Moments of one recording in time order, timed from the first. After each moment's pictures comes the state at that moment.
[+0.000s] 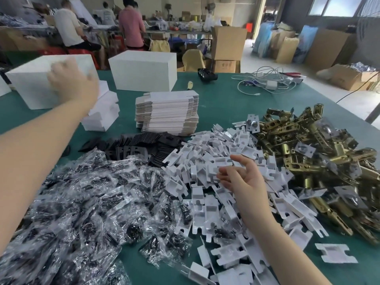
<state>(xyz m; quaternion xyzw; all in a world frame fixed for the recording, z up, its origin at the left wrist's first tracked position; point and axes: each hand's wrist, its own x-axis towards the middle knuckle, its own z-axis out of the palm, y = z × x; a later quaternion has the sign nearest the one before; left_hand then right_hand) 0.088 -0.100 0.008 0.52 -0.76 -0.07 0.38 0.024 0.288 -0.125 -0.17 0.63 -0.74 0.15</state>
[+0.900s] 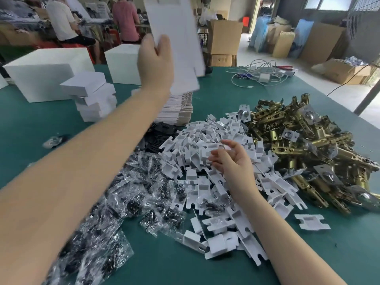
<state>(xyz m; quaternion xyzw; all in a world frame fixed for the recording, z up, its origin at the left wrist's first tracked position) 0.040 0.091 0.042 0.18 -0.70 -0.44 0.54 0.024 0.287 -0.123 -0.18 0.61 -0.75 0.16</state>
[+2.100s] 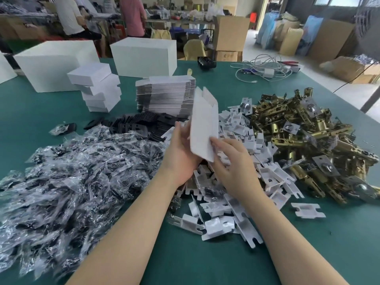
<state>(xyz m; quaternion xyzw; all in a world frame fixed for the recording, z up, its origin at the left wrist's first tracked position) 0.098 0.172 -0.110 0.08 -0.41 -0.90 0.17 0.042 0.313 -0.122 -0.43 0.79 -0.43 -0.09</state>
